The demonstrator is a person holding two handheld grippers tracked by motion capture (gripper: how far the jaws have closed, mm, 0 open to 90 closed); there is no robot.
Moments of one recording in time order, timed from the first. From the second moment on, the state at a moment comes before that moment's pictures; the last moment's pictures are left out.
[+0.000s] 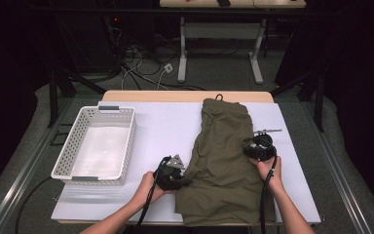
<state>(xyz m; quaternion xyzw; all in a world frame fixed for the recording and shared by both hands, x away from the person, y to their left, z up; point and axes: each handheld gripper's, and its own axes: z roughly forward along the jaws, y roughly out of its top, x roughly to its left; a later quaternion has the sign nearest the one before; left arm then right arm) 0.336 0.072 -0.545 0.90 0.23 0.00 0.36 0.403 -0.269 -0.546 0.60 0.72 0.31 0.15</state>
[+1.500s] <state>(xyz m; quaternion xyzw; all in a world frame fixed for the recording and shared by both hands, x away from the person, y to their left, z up) 0.319 0.087 -0.547 0.90 0.23 0.03 0.36 0.420 -0.251 -0.551 0.56 0.75 0.32 0.16</state>
